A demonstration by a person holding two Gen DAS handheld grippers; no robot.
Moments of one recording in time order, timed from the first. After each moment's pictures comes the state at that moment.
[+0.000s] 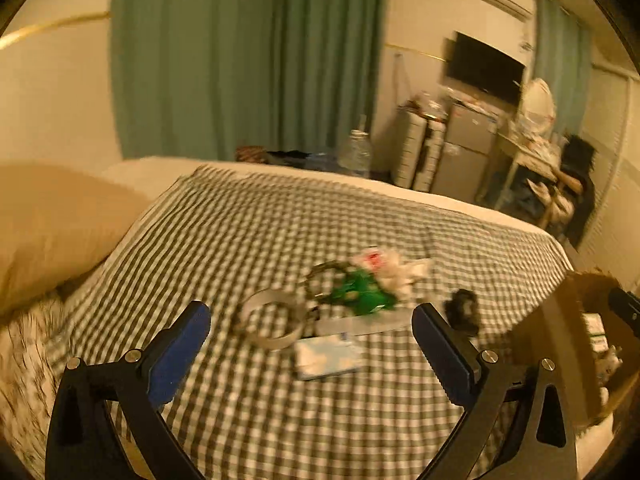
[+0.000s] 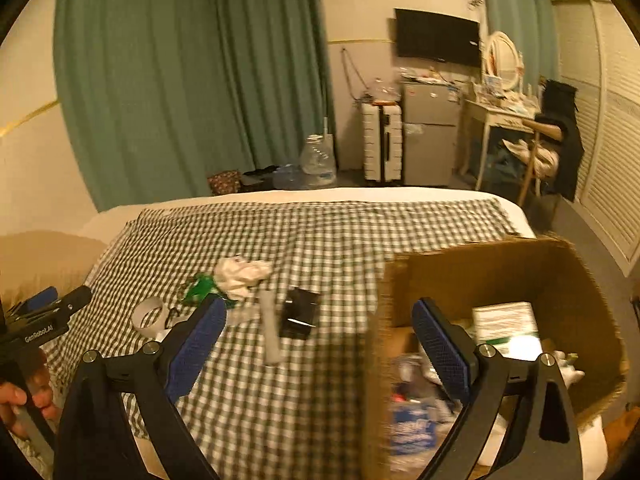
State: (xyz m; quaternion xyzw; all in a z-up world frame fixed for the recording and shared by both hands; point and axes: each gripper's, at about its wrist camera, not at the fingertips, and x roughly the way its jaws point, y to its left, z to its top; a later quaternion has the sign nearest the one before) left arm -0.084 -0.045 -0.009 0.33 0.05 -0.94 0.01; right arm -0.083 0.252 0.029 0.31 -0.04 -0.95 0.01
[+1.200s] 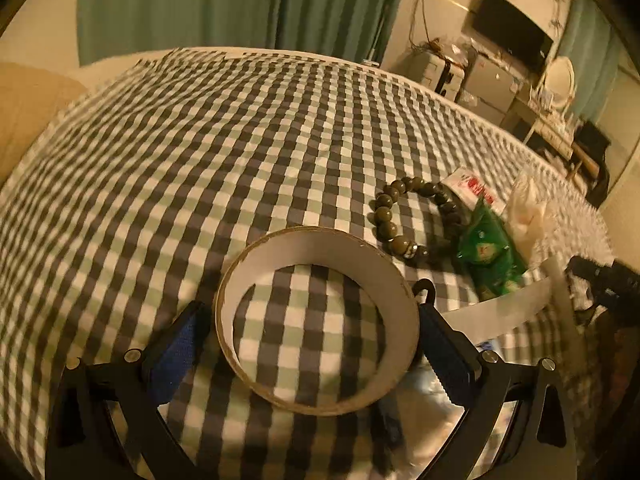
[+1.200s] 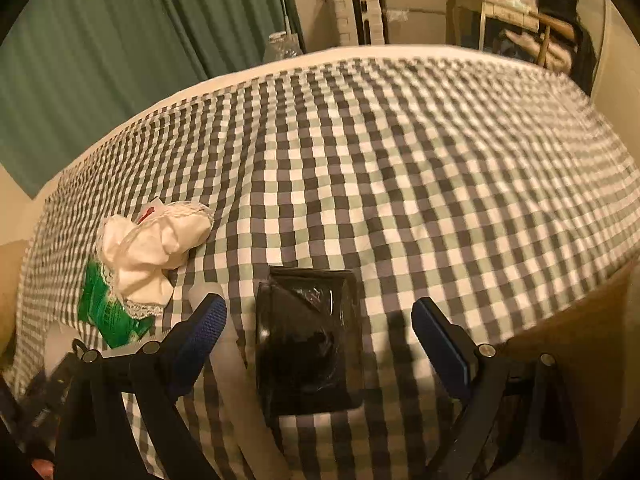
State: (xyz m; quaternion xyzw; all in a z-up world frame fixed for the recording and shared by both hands) left arm -0.220 -0.092 -0.192 0.44 0.07 -0.90 -0.03; right arm -0.273 0.247 -0.151 0.48 -0.14 -0.87 -0.04
